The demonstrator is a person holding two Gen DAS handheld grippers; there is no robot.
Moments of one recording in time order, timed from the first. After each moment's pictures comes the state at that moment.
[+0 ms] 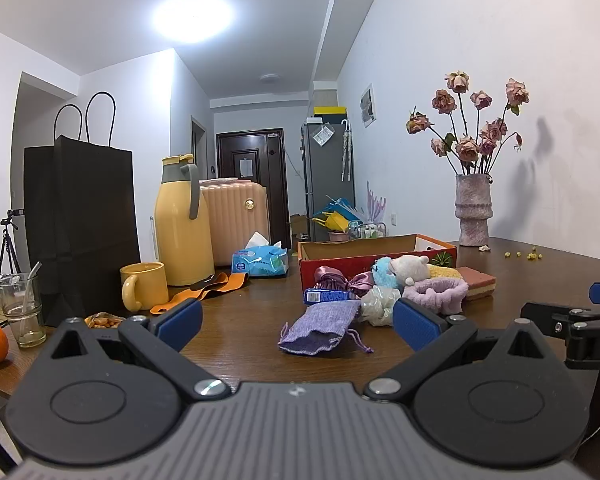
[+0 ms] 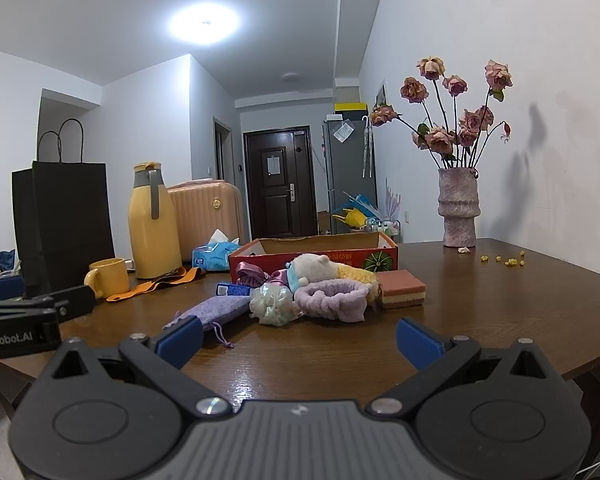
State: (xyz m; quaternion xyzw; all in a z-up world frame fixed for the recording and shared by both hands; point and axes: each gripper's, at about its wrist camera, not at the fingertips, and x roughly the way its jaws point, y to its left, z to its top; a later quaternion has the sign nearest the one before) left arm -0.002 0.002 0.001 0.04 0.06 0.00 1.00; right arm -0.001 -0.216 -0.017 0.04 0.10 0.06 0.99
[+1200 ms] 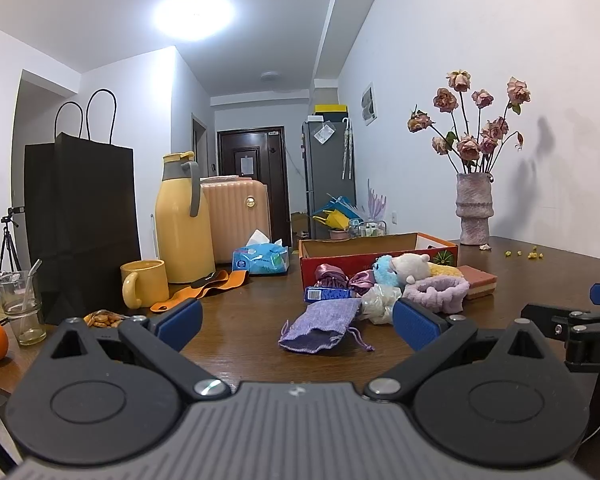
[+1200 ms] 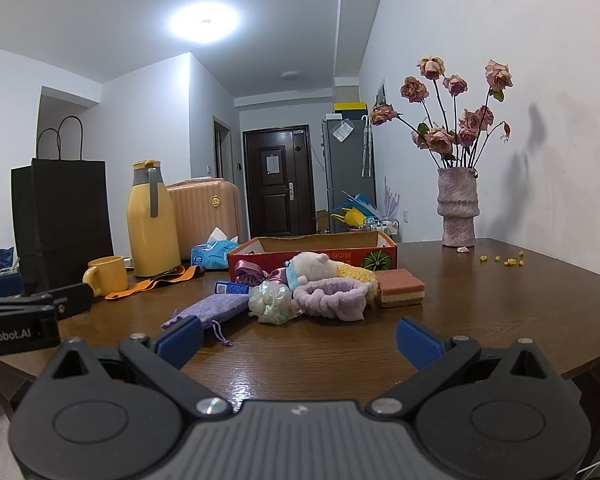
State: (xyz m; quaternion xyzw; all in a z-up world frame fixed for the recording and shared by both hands) left arm 0.001 0.002 -0.001 0.04 0.07 0.00 1.00; right arm -0.001 -0.217 -0.020 0.03 0.10 0.06 0.99
